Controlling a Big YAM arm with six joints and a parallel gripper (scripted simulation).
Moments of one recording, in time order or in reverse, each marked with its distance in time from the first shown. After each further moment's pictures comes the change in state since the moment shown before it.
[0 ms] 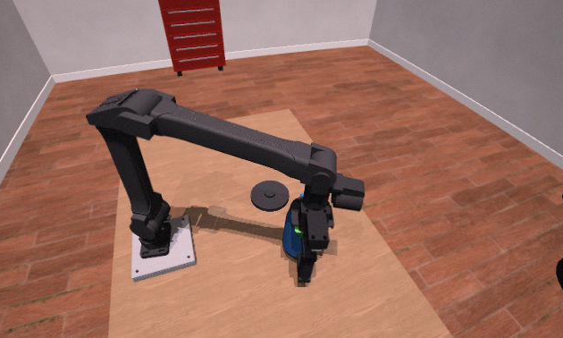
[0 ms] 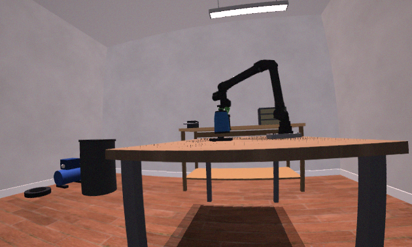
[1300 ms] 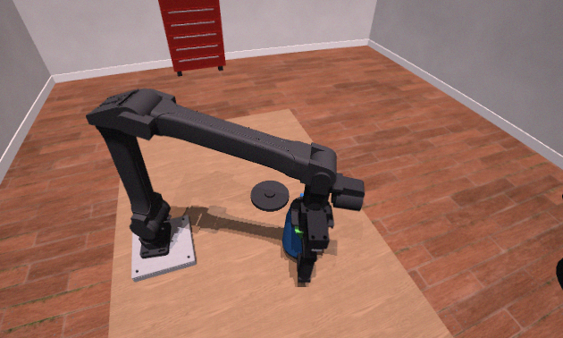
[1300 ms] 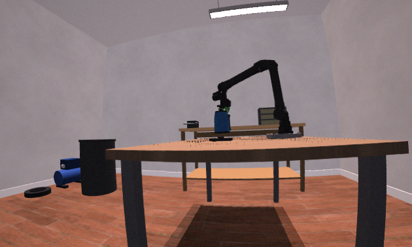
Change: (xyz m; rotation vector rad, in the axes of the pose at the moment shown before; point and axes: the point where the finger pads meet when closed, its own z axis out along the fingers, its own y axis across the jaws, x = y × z) arm 0.000 0.000 0.000 0.000 0.000 -0.001
